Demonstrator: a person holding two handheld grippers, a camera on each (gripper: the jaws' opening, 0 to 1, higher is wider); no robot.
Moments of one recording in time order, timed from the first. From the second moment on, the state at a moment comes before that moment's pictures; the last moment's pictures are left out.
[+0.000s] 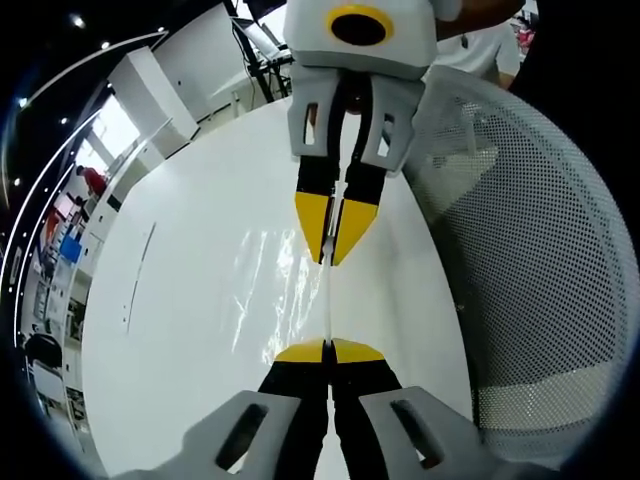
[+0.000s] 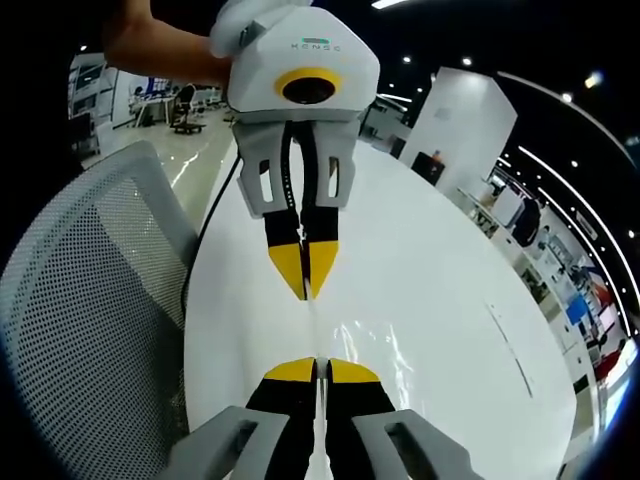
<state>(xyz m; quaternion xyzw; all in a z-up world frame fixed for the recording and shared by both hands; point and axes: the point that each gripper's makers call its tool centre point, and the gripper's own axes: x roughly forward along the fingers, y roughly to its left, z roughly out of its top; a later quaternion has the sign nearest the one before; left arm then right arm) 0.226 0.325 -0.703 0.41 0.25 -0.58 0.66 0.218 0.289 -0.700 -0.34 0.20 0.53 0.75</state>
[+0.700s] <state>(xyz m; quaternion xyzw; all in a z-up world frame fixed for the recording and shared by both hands) 0.225 0.323 -0.702 0.41 0.25 -0.58 0.66 0.218 0.287 -0.700 -0.34 0.20 0.53 0.75</state>
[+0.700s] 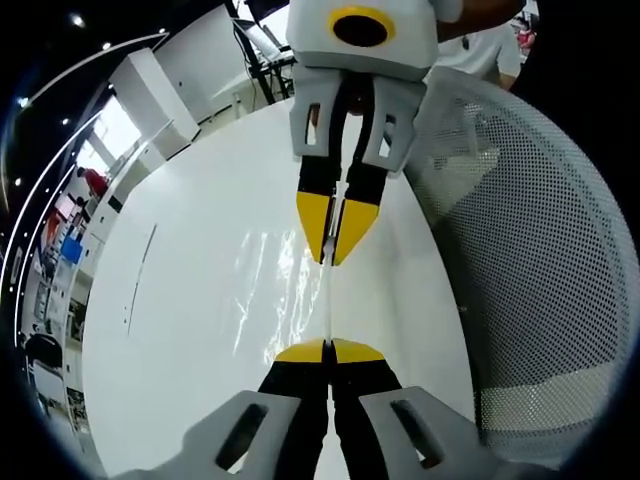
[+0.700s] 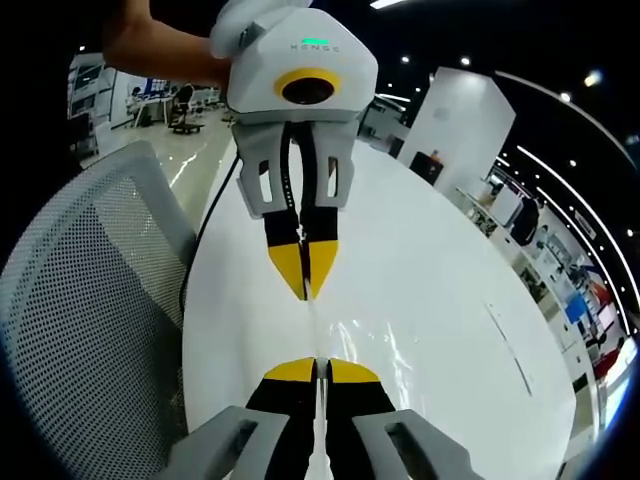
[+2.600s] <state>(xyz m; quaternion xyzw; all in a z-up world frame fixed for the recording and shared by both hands) 0.230 0.325 -0.700 0.41 0.24 -0.57 0.67 0.217 0.282 -0.700 -0.34 0.20 0.52 0.76</state>
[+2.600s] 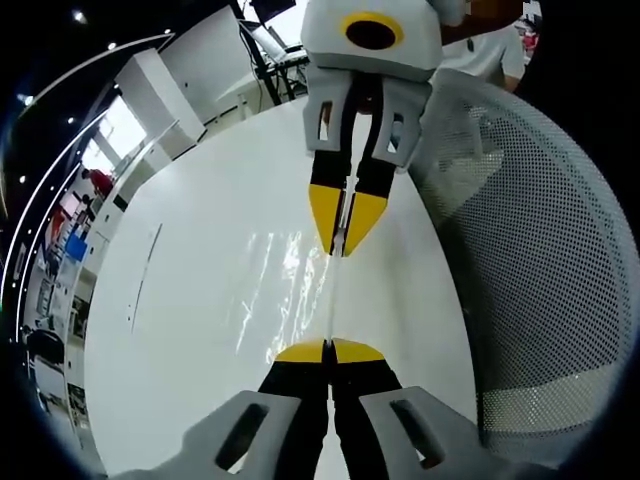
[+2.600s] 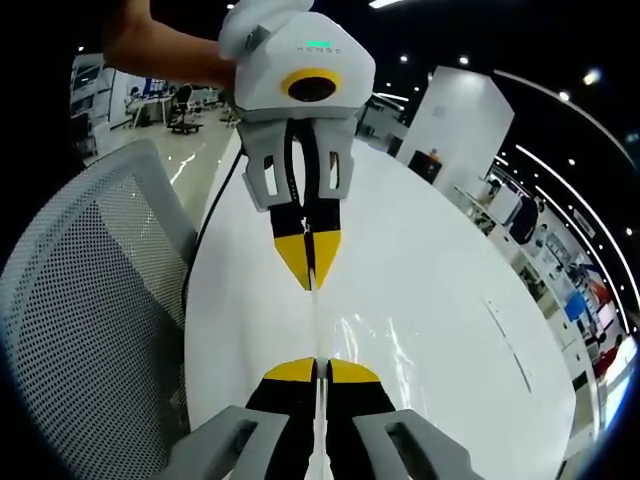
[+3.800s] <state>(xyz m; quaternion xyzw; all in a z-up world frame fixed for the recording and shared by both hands) 0.231 0.328 -0.700 0.40 0.25 -0.57 0.67 0.218 0.279 -0.700 -0.33 0.20 0.52 0.76</state>
